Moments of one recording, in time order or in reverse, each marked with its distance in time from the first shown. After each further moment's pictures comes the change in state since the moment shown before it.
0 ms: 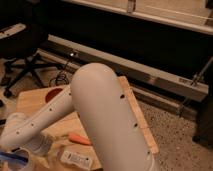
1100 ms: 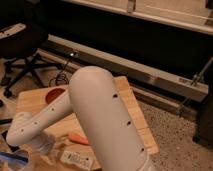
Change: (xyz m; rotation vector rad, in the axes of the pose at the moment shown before) arm -0.008 -0.008 0.026 -0.040 0.018 0.033
